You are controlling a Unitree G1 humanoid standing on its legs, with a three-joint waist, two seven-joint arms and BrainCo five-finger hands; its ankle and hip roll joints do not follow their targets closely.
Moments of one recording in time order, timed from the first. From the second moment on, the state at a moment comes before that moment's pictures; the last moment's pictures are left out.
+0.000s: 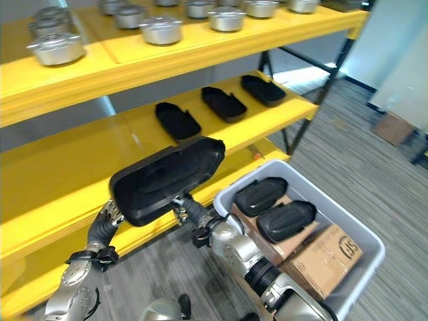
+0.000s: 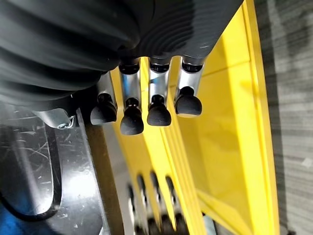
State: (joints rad) left arm 0.11 0.38 -0.08 0.11 -0.56 -0.10 0.00; right arm -0.36 -0.18 0.60 0.35 0.66 0.14 0.00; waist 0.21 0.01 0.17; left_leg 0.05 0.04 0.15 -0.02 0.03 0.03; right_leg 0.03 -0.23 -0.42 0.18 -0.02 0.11
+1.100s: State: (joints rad) left arm 0.08 0.36 -0.10 0.12 -0.58 -0.05 -0.11; right arm -0.47 -0.19 0.53 0.45 0.60 0.13 0.00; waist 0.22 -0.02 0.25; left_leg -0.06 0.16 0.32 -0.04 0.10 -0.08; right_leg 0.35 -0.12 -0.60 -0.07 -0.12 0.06
